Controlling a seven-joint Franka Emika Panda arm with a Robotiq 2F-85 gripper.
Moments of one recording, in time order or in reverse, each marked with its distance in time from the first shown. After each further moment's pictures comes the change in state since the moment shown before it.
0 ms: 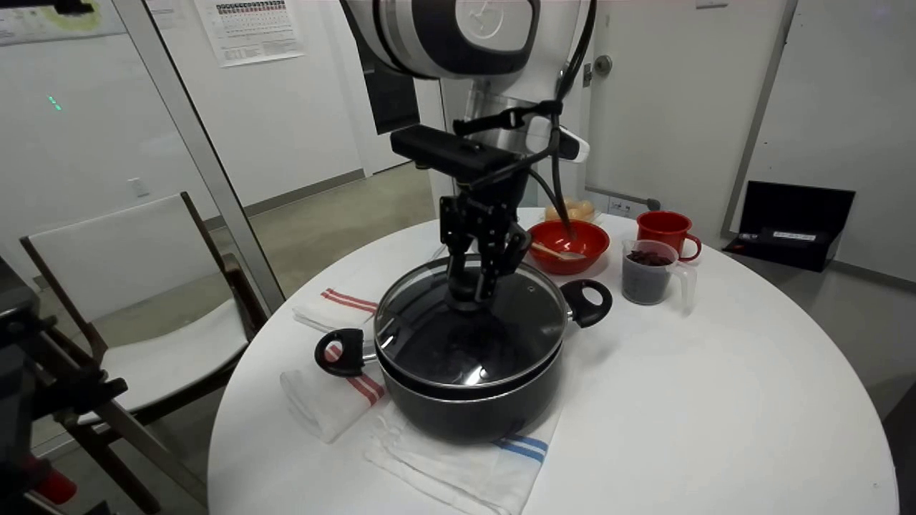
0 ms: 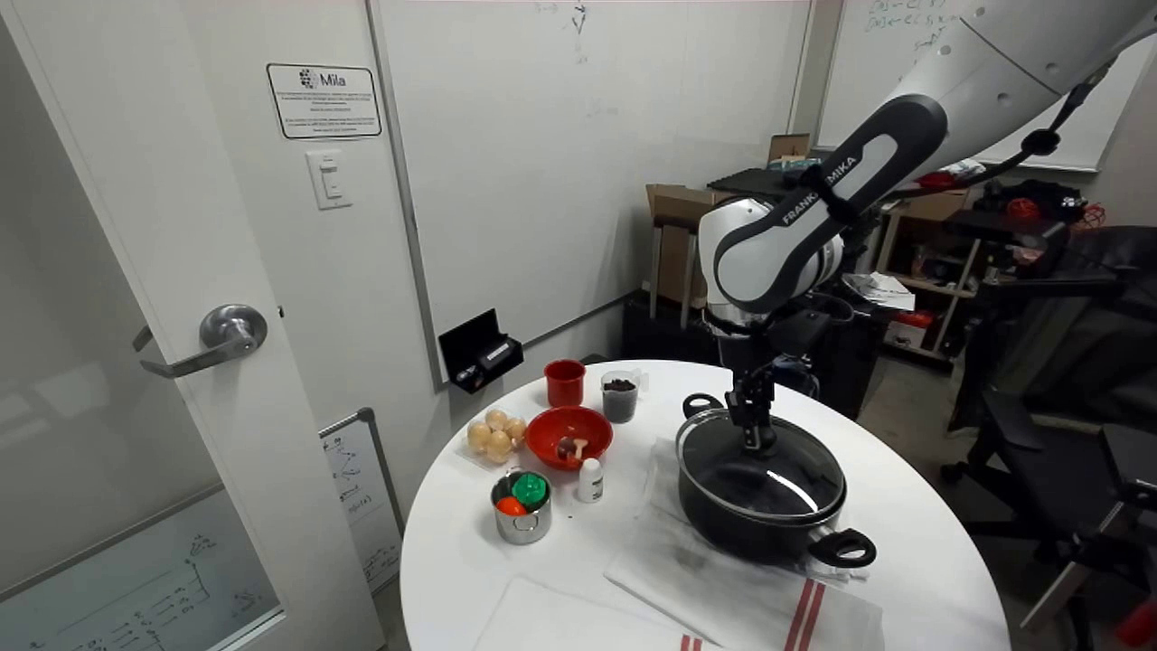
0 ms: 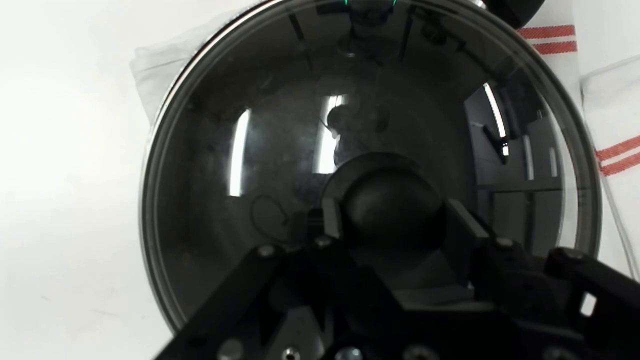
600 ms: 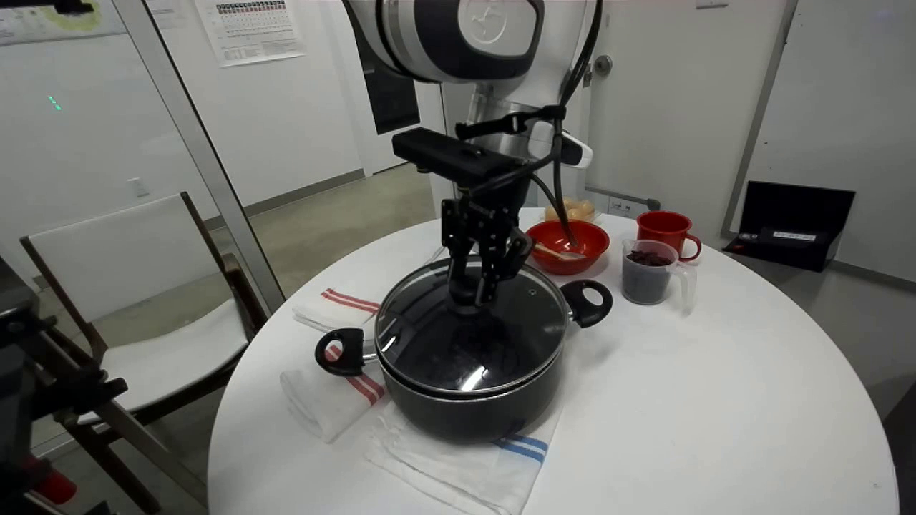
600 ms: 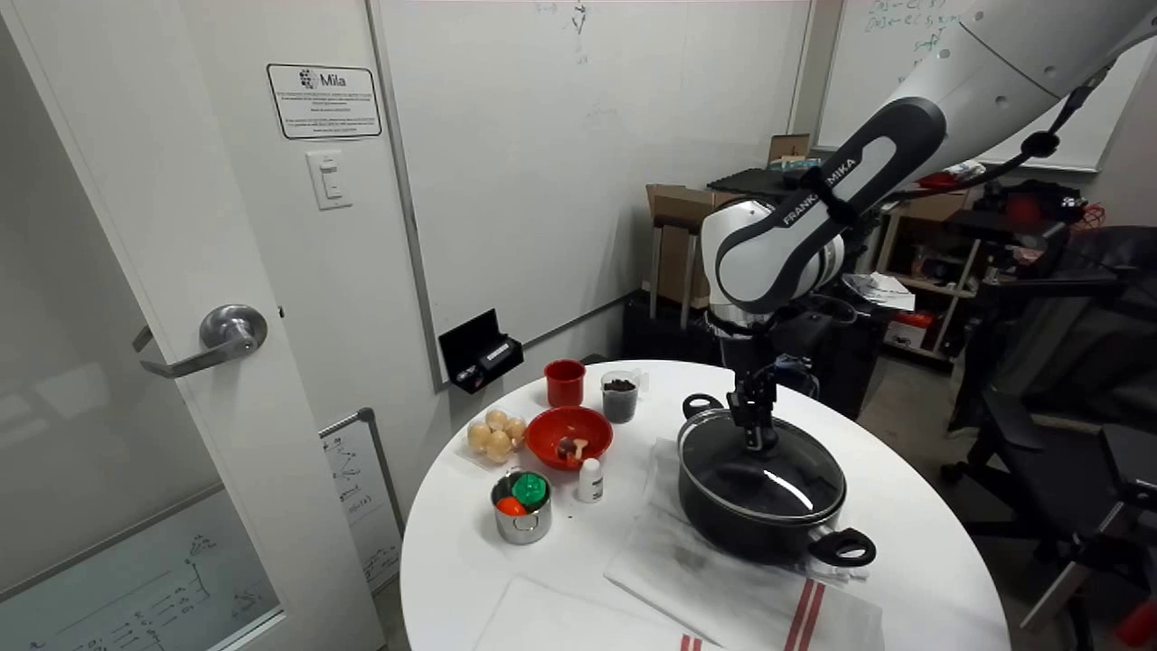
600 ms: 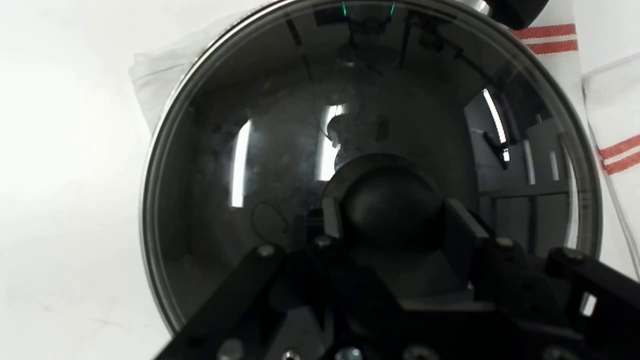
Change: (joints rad) arm -0.008 0.005 0.000 0.000 0.010 0.000 0.000
